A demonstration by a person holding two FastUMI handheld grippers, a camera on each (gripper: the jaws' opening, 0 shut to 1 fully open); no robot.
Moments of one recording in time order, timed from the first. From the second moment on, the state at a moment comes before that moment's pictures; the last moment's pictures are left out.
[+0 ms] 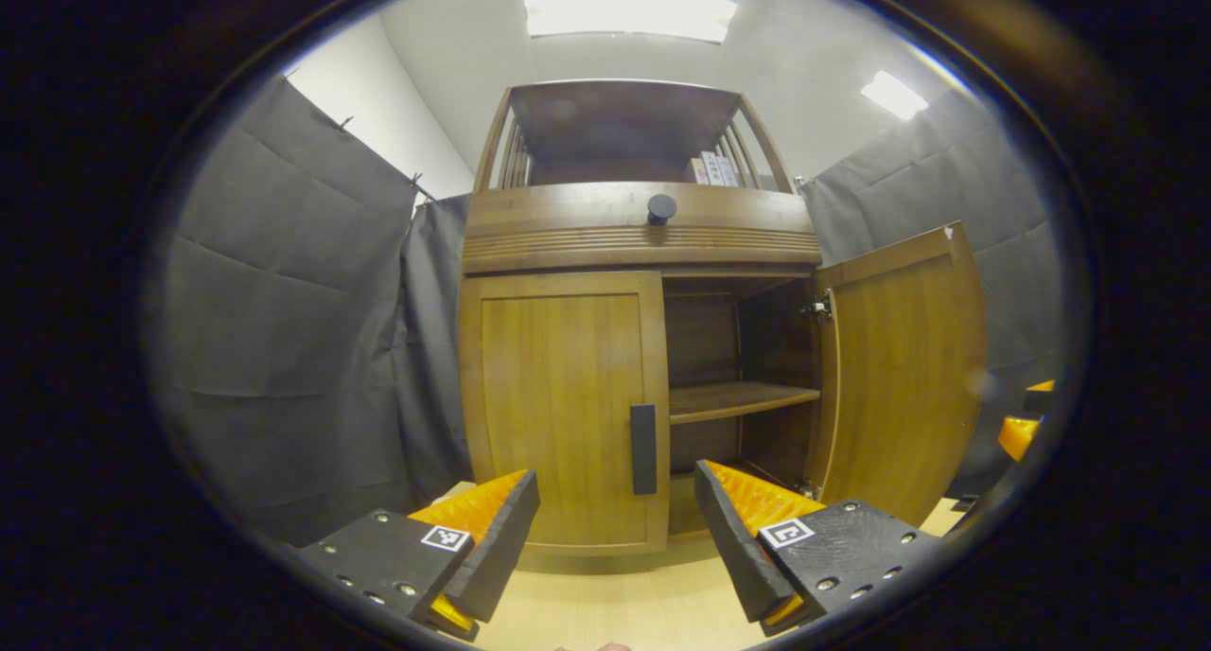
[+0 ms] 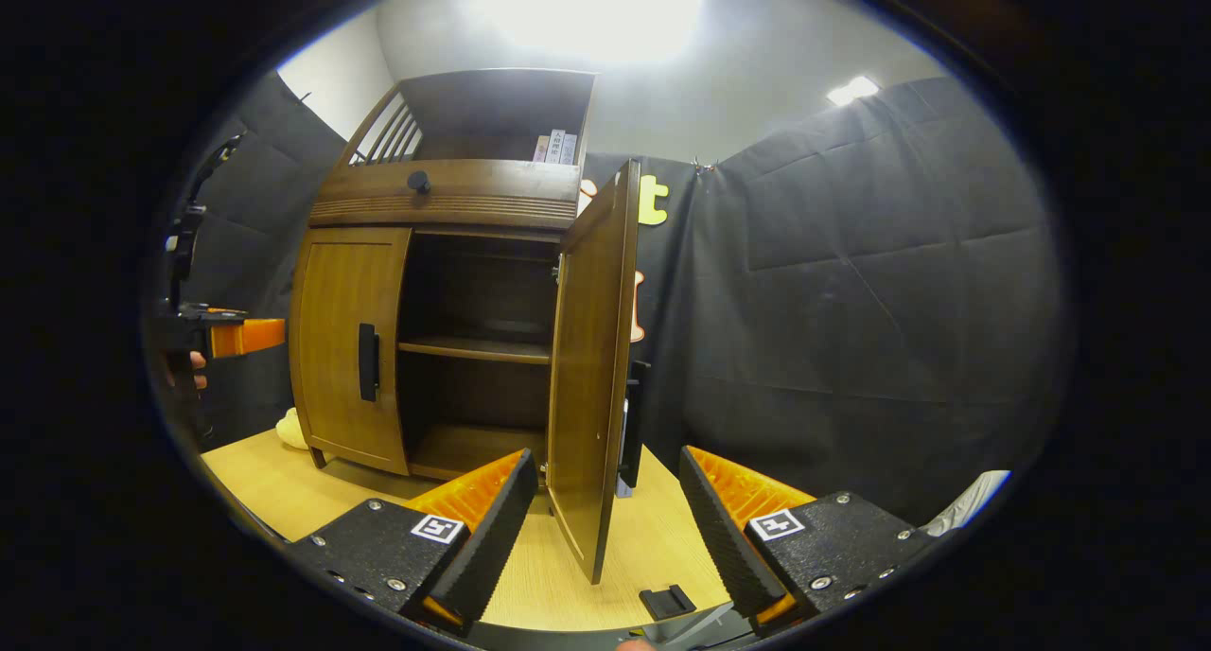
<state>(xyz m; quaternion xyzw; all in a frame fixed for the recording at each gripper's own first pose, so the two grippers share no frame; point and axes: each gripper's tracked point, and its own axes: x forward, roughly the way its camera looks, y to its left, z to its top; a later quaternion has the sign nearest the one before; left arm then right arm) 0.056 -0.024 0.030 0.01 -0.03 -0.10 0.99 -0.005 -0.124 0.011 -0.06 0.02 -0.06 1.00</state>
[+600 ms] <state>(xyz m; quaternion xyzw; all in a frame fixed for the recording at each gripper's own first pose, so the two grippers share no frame) 0.097 -0.037 0.022 0.00 -0.02 -0.10 0.99 0.006 -0.119 -0.010 -0.04 0.04 -0.07 1.00</state>
